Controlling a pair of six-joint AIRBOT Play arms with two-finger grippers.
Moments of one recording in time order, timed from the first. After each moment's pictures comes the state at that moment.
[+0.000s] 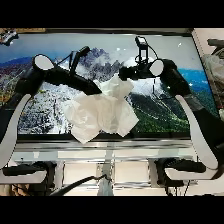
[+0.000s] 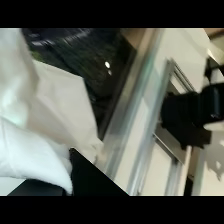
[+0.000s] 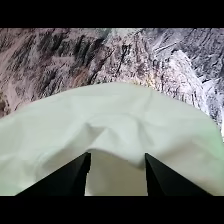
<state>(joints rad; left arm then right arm) -0.27 -1.47 1.39 0.63 -1.30 -0.88 0.33 -1.44 1.41 -1.16 0.91 1.51</state>
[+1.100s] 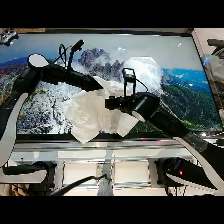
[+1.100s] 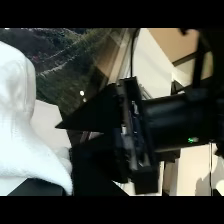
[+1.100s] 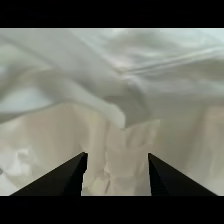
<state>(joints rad) -0.23 -1.48 1.39 0.45 -1.35 -0.79 0.77 -1.18 1.06 -1.71 0.88 2.44</state>
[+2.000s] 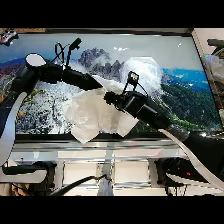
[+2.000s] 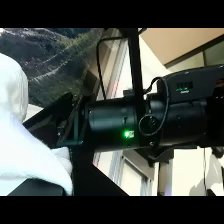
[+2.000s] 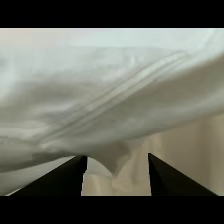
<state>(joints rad) -0.21 -1.48 1.39 0.40 -1.37 -0.76 0.77 -1.32 1.08 -1.84 0.80 2.85</state>
